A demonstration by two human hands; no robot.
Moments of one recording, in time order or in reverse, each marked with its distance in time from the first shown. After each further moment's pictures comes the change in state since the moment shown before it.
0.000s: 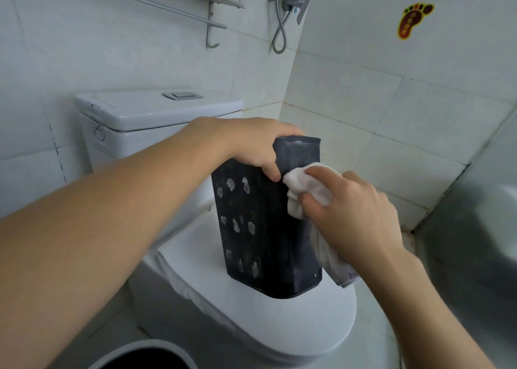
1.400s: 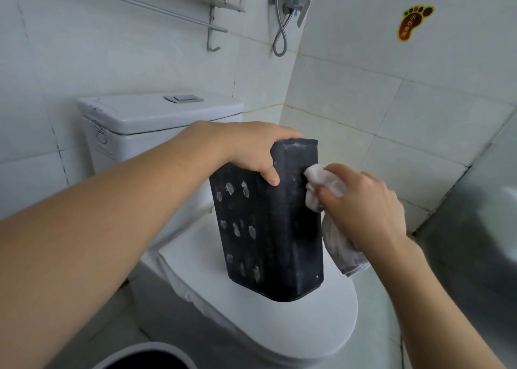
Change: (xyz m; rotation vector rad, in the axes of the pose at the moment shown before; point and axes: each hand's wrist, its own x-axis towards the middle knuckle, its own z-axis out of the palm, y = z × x) left_hand -0.002 -0.003 0.000 0.020 -0.011 -0.009; right_hand 0.021 0.023 0.006 0.084 -0.020 0.165
